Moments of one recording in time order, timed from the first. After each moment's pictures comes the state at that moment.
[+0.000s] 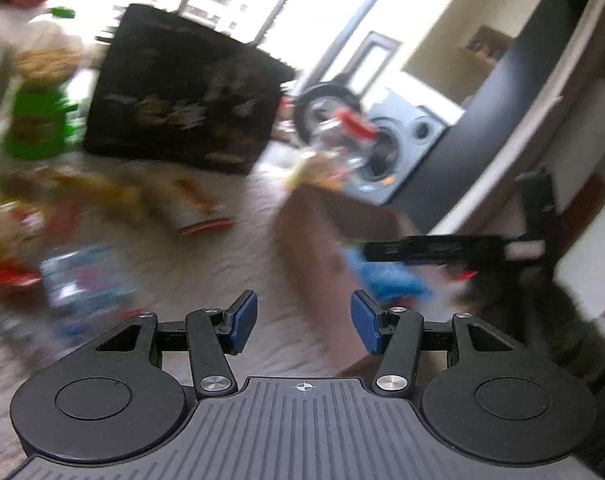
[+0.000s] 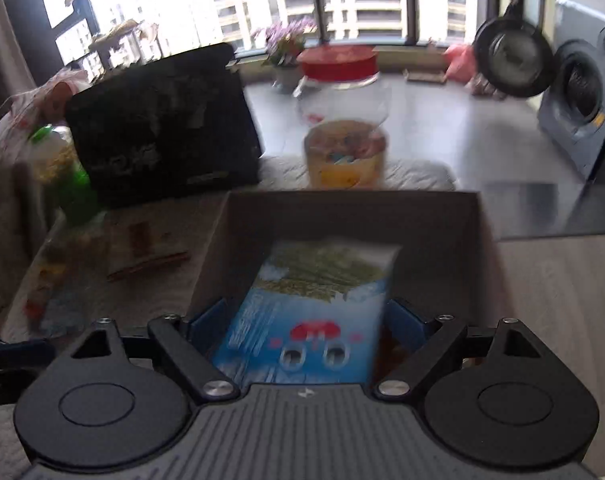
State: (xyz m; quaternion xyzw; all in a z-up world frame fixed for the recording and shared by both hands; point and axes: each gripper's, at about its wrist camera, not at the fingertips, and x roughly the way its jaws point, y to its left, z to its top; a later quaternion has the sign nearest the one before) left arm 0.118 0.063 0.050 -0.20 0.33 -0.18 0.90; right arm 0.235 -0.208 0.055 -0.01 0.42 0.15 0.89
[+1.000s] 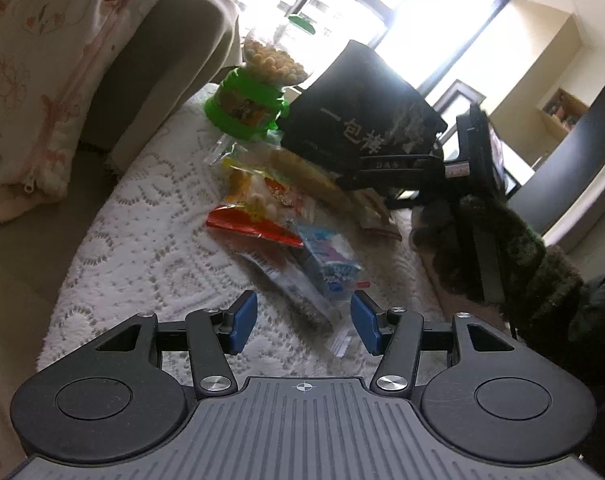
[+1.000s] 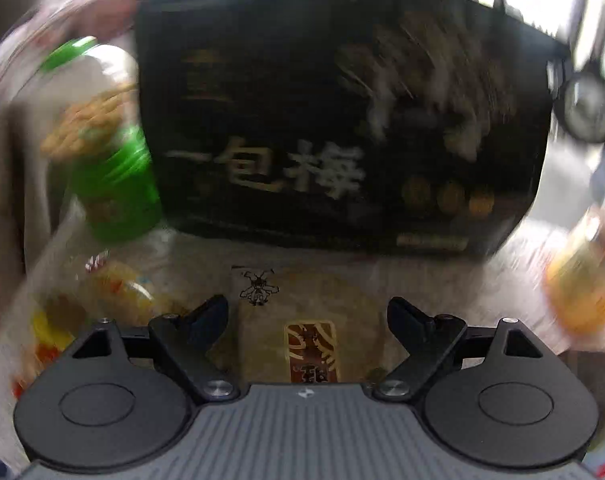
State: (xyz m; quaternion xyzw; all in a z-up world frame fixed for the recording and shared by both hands) left arm 0.048 0.205 0.015 -0.28 0.32 -0.08 0.90; right arm 0.321 0.004 0.038 -0.02 0.47 0.21 0.86
